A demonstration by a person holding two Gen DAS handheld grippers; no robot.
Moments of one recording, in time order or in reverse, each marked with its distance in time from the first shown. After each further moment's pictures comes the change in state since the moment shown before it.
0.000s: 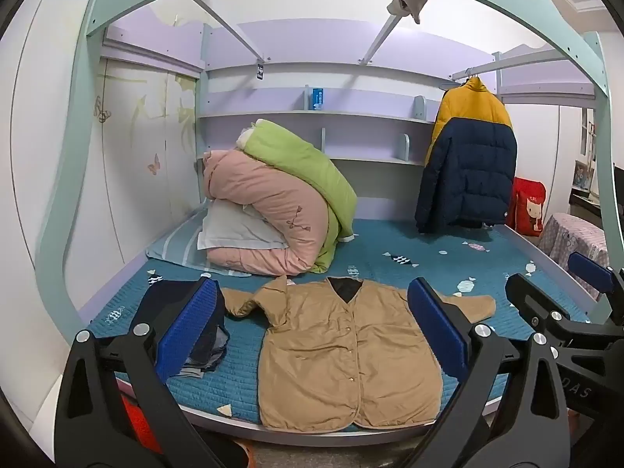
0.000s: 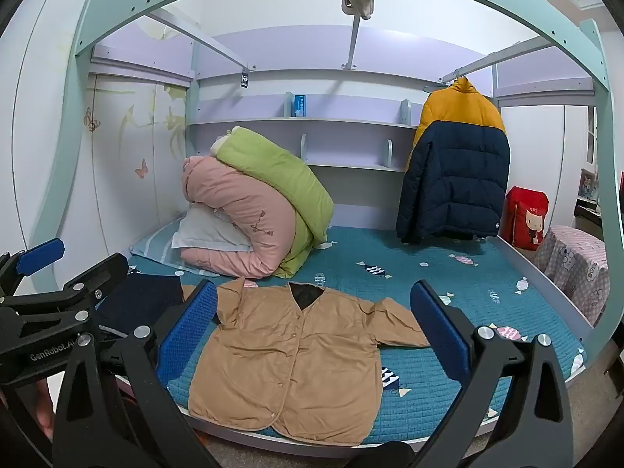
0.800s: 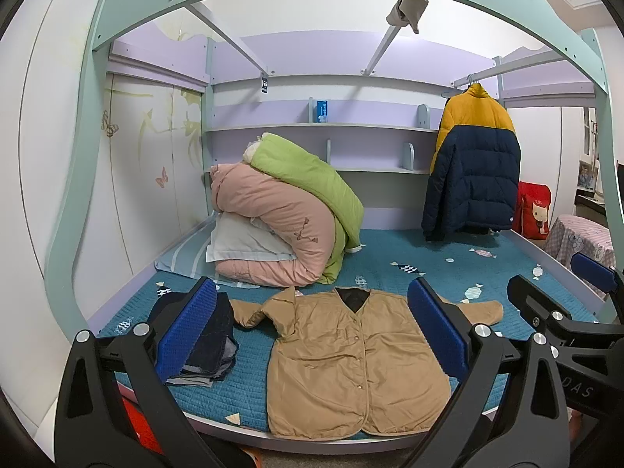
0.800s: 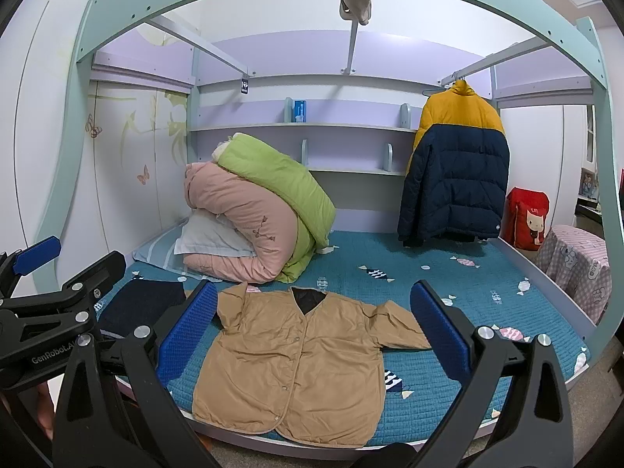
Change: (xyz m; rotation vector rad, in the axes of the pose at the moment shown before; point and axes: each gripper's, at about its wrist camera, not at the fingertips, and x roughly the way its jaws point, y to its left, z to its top) left arm -0.011 0.000 0.006 0.020 -0.047 0.029; right arm -0.009 0.002 0.008 0.011 -0.021 0.005
